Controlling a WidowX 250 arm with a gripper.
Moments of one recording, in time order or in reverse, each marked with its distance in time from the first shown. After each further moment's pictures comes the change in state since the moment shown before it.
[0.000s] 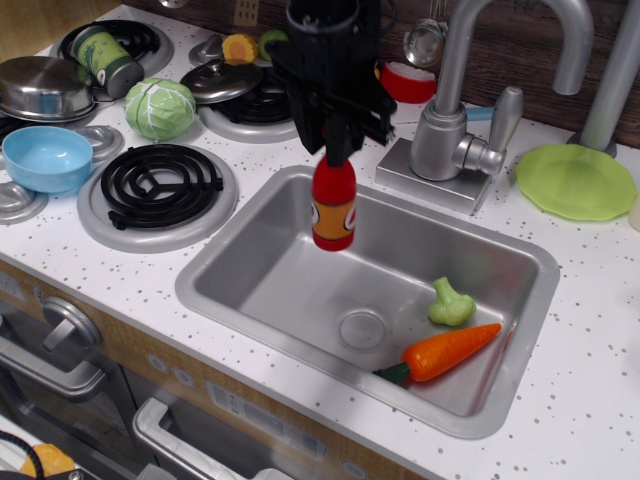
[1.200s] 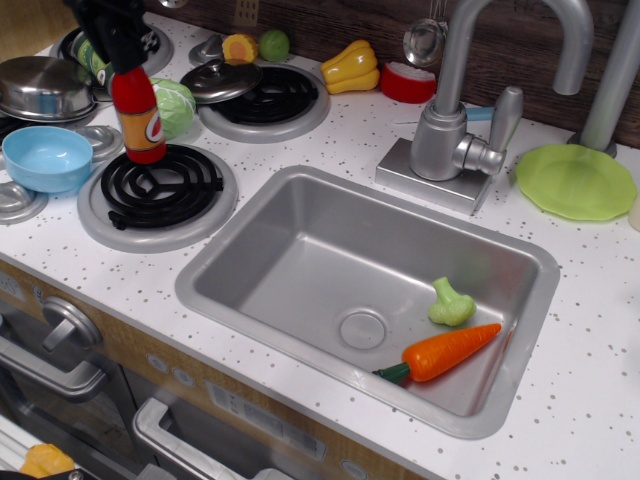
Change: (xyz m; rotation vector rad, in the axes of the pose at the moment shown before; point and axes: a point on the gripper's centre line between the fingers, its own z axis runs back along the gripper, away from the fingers) arm -0.035 0.160 0.040 0.022 0.073 -0.056
